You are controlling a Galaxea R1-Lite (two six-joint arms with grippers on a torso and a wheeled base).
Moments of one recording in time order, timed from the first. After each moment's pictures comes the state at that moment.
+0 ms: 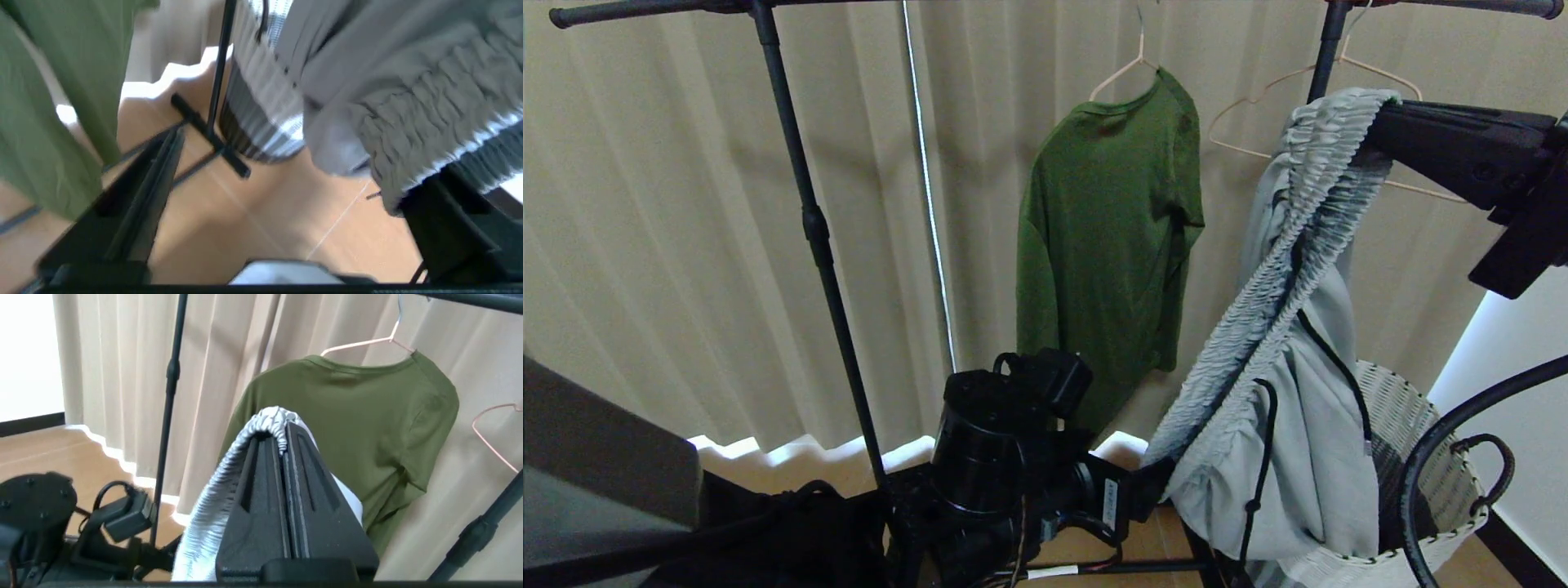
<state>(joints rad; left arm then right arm) -0.90 1.92 -0.74 -0.81 0.04 -0.30 0.75 1.23 -0.95 -0.42 -0.11 -0.17</state>
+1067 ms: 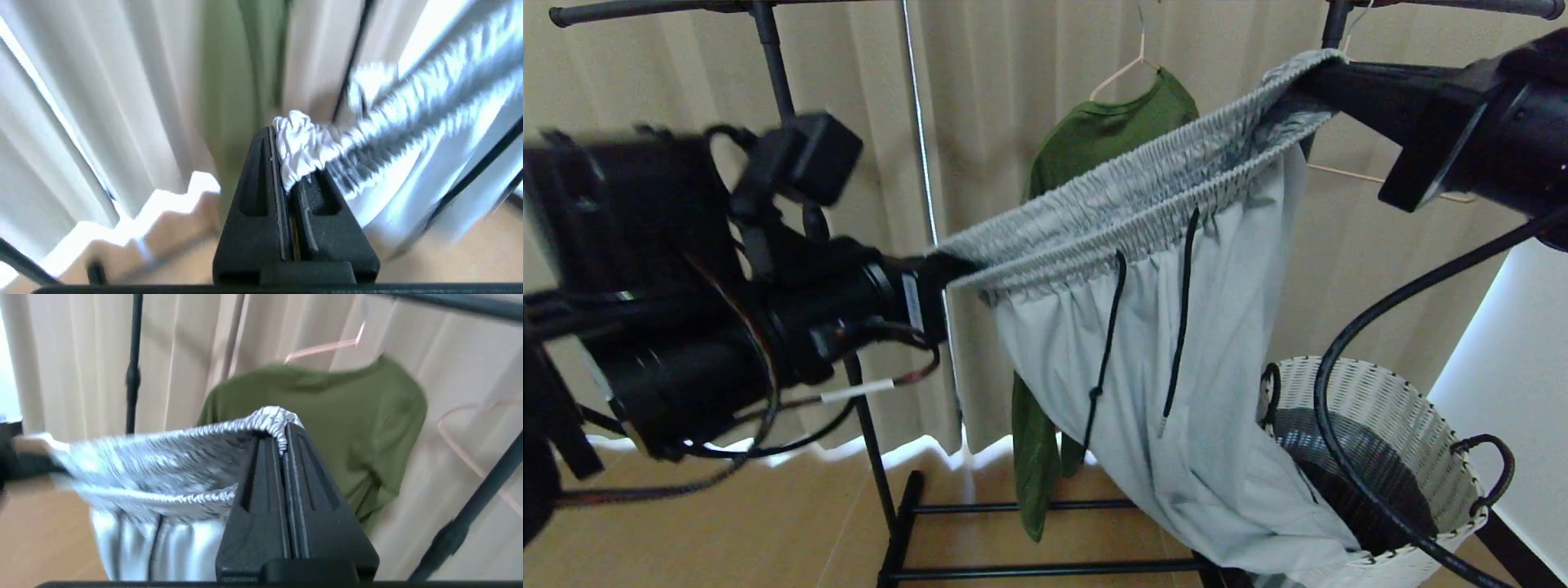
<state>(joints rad) -0.61 1.48 -0.92 -0.49 0.07 -0.06 0.65 1.37 -1.10 -0.43 -0.11 -0.17</state>
